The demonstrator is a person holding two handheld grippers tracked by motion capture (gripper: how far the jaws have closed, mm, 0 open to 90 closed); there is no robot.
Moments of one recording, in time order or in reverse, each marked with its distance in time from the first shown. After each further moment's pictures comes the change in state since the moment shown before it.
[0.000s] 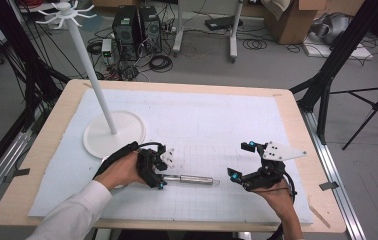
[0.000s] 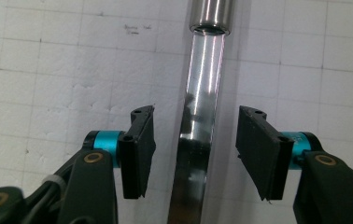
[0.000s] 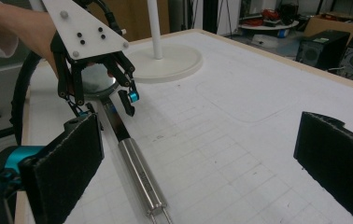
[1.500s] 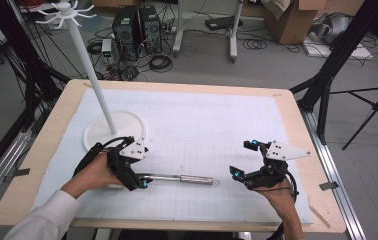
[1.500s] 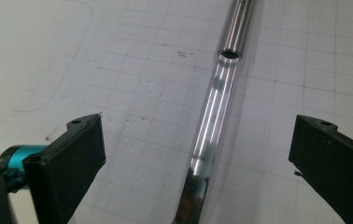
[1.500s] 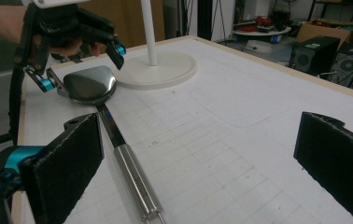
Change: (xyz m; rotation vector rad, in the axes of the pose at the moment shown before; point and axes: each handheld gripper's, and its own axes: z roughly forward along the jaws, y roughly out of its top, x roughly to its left) left arm -0.010 -0.051 -0.050 -0.315 0.140 -0.102; right arm -0.001 0.003 -0.005 -0.024 -0.022 0.006
